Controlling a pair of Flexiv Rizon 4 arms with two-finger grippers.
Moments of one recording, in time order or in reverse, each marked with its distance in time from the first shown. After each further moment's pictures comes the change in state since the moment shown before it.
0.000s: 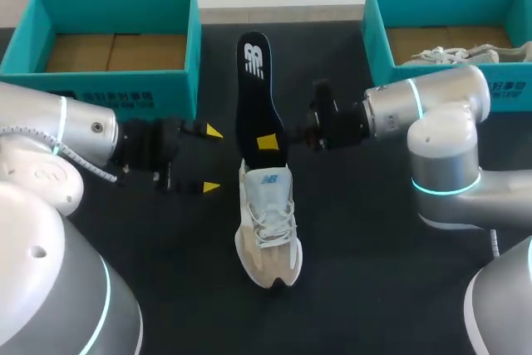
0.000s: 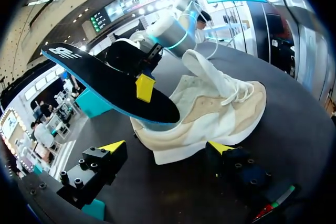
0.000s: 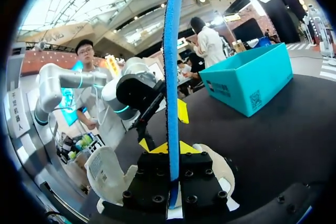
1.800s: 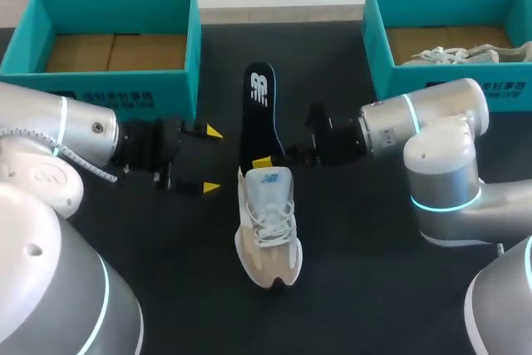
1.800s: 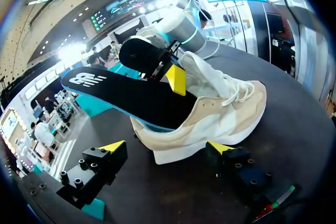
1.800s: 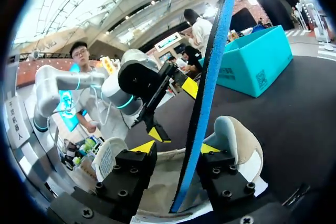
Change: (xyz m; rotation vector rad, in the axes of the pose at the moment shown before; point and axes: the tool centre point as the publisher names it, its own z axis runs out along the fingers) left arm 0.001 0.000 0.000 -0.006 -0.001 -0.001; right arm 0.026 -0.024 0.012 0.046 -0.008 0.091
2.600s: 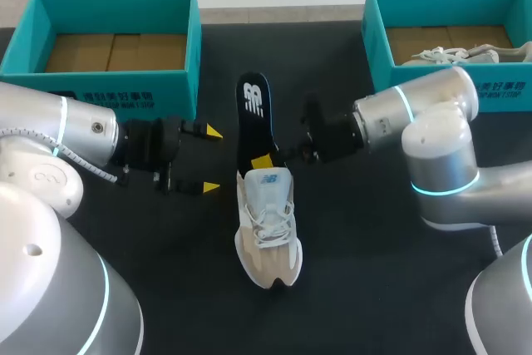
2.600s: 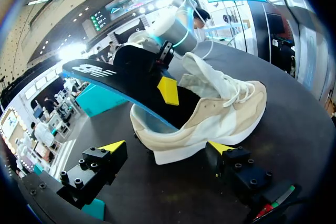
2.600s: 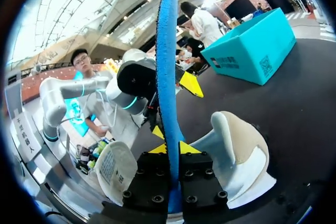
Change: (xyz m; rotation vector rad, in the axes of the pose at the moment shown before) left arm 0.000 0.000 0.000 0.000 0.000 0.000; right arm 0.003 -0.008 0.004 0.058 0.087 0.120
